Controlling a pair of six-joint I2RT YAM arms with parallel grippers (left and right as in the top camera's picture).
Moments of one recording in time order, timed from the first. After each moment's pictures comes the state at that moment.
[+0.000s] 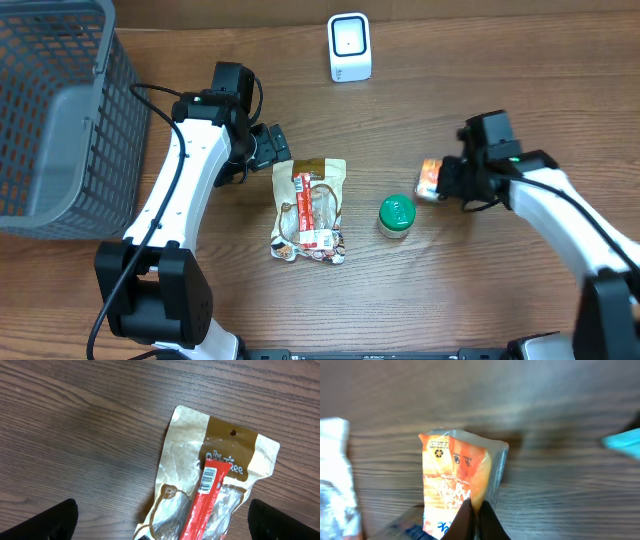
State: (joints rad) left arm -0.12 1.75 1.47 -1.12 0.02 -0.50; right arm 0.21 1.59 0.98 -0.58 -0.21 0.41
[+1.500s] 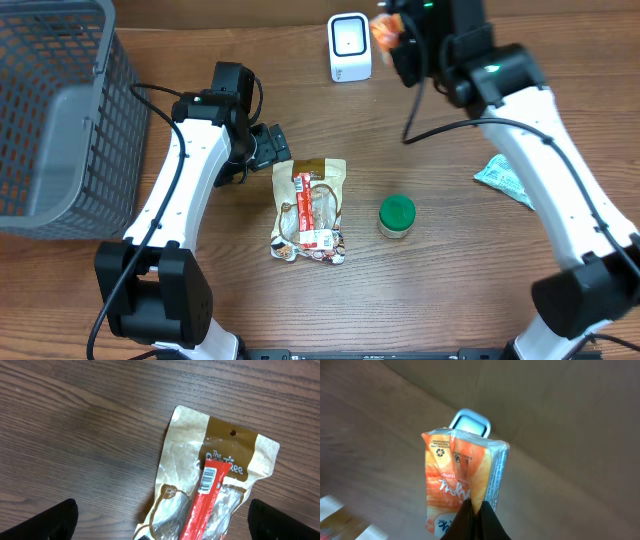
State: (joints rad) left arm -0.12 1.75 1.47 -1.12 0.02 -0.50; right arm 0.41 1.84 1.89 -0.69 0.04 -0.24
